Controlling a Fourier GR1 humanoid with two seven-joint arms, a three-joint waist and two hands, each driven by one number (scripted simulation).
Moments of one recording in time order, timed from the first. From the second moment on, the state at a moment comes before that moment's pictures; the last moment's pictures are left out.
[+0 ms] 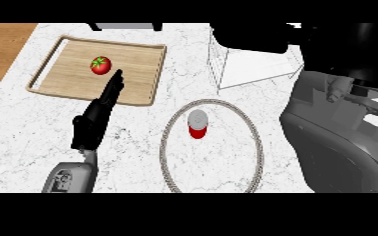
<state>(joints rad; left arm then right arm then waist) -0.16 0.06 -0.02 -1.47 -0.17 -0.03 0.03 -0.99 -0.09 0.12 -1.78 1.09 0.13 0.93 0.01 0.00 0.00</state>
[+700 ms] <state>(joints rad) -0.17 0.06 -0.01 -1.45 -0.16 -0.04 0.01 -1.02 -0.15 0.08 -1.44 1.18 -0.11 0.67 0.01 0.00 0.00</state>
